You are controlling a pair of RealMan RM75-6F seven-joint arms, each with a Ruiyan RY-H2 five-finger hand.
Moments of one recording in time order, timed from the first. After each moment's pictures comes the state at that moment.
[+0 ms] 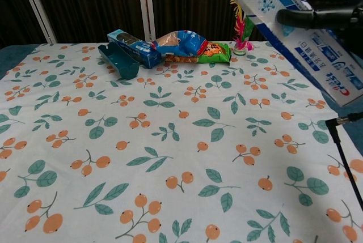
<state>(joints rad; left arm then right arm) -1.21 -1.43 -0.26 -1.35 1.76 1.14 0.44 0.37 -1.53 0.36 -2.11 -1.03 1.36 0.16</state>
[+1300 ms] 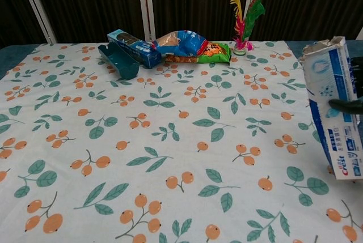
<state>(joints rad) -0.44 -1.20 0.07 -1.54 1.64 1.66 0.18 0.27 -1.37 0.18 -1.91 -1.15 1.23 0.07</state>
